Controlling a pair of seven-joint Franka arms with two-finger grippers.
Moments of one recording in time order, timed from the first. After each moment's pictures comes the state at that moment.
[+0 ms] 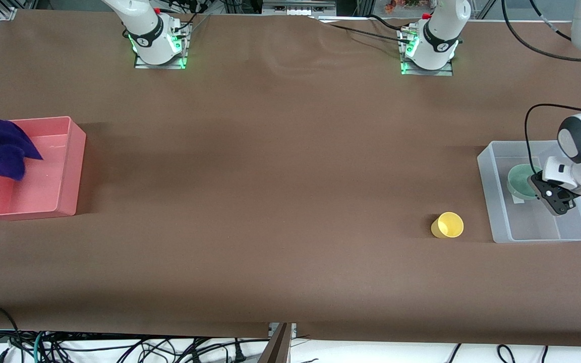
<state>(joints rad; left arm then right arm) 0.15 0.51 0.22 -1.90 0.08 2.42 1.37 -0.02 0.41 -0.46 -1.51 -0.07 1.55 -0.77</state>
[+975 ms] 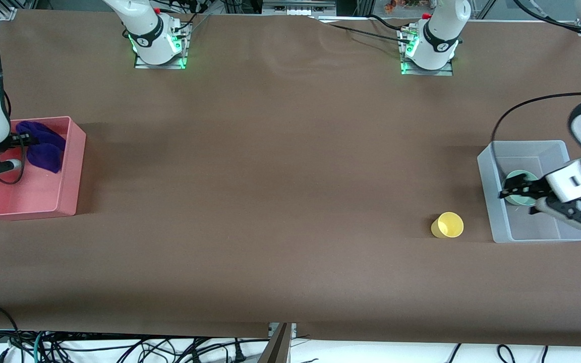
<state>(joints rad) 0.11 0.37 0.05 -1.77 -0.25 2.13 0.56 -0.06 0.45 -0.45 -1.84 -0.02 1.92 -0.78</state>
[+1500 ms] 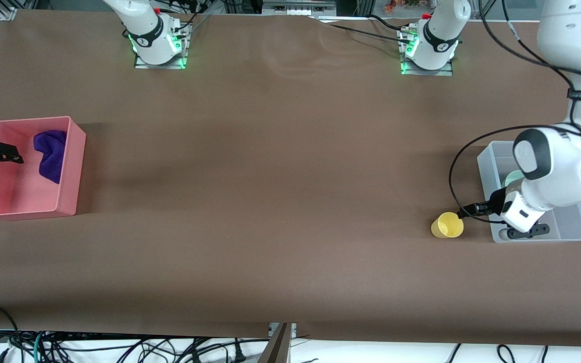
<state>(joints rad) 0.06 0.54 0.02 -1.77 -0.25 2.30 0.02 -0.05 0.31 -0.21 -1.54 -0.01 1.75 -0.70</state>
